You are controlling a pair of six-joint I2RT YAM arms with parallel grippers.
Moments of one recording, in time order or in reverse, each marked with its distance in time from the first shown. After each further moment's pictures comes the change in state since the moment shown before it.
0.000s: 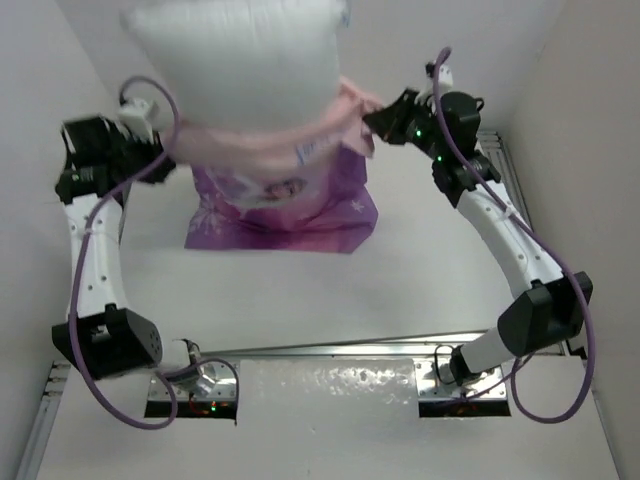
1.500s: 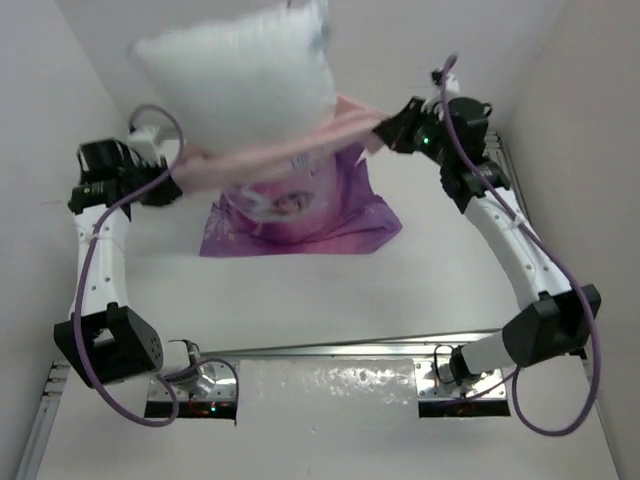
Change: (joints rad) left arm 0.015 -0.091 -0.273 -0.035 -0.040 -0.034; right arm -0.014 -0.105 -0.119 -0.129 -0.007 -0.026
